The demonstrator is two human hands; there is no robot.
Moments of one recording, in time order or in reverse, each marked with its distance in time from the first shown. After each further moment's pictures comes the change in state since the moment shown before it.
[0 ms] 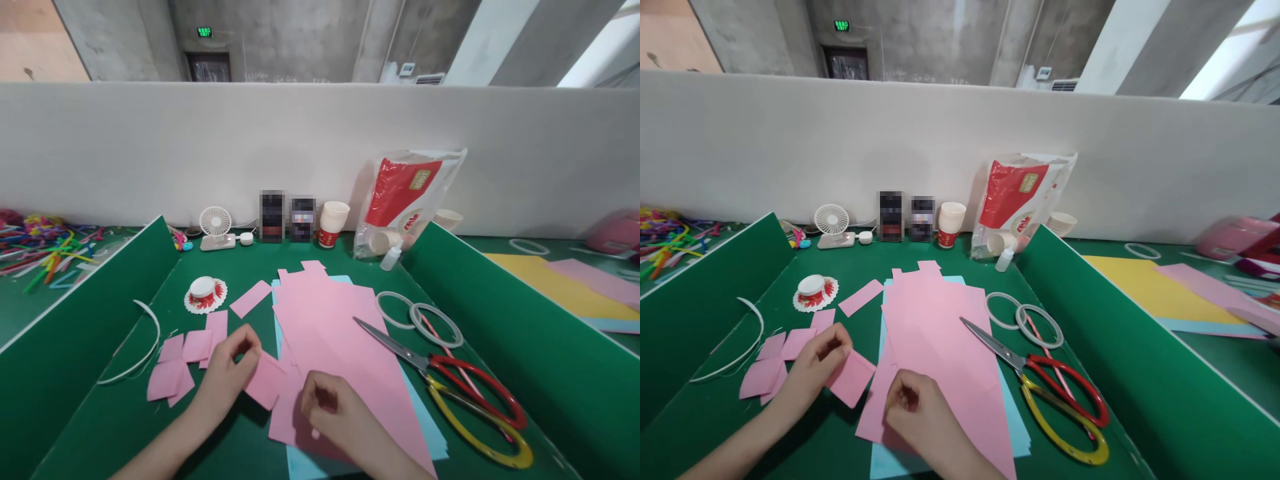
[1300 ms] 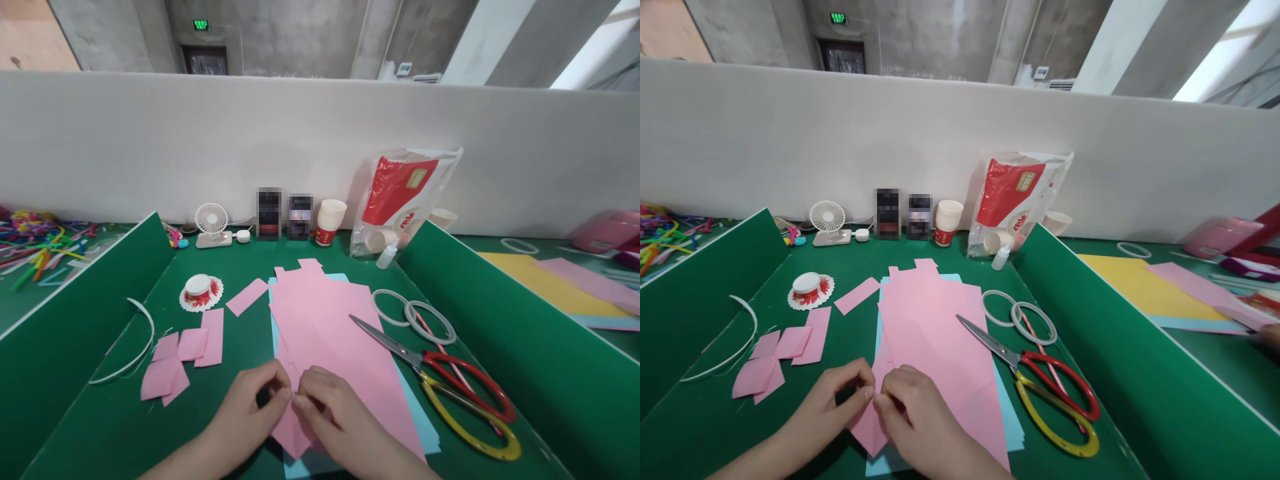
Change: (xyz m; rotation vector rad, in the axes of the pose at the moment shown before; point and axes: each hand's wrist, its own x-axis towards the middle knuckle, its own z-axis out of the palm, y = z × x) left_hand -0.017 0.009 0.018 0.052 -0.275 0.001; right_hand -0.008 -0.008 -0.005 -0.526 -0.081 -0.357
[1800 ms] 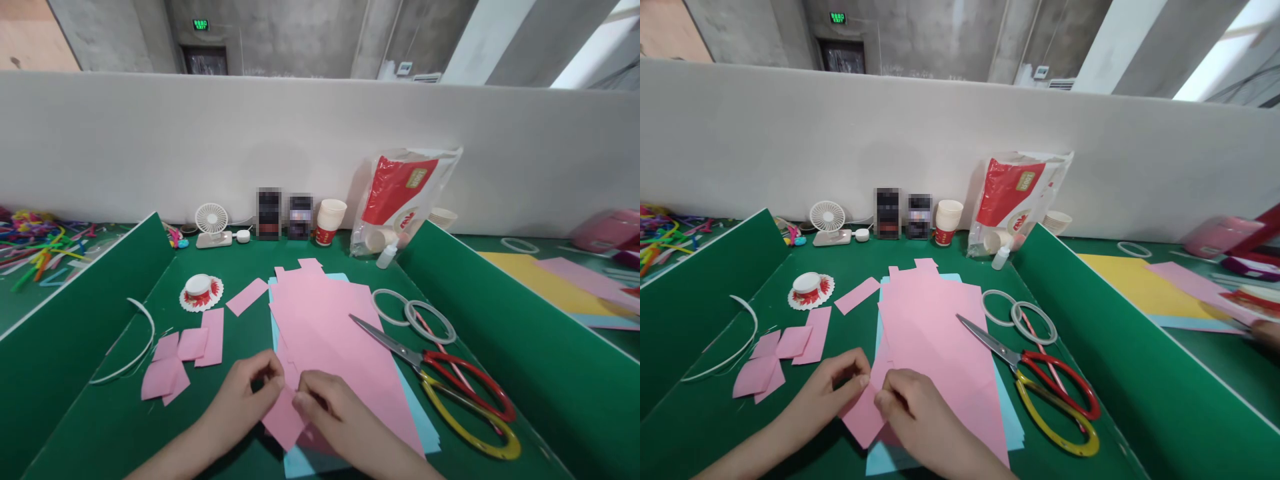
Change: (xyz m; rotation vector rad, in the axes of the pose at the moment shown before) left_hand 0.005 0.000 -0.008 -0.061 0.005 -0.030; right_hand 0.000 -0.002 -0.004 0.160 -0.067 0.185
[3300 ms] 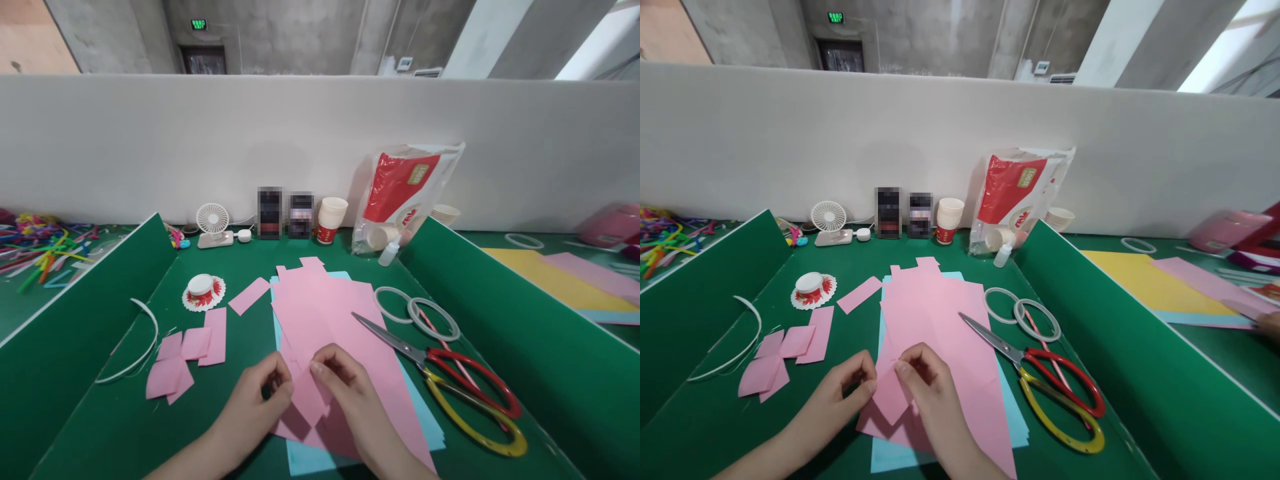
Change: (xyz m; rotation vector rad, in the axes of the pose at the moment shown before) left_hand -0.003 -0.001 0.010 -0.064 0.000 -0.031; right_hand 0.007 0.012 0.006 0.551 0.423 0.062
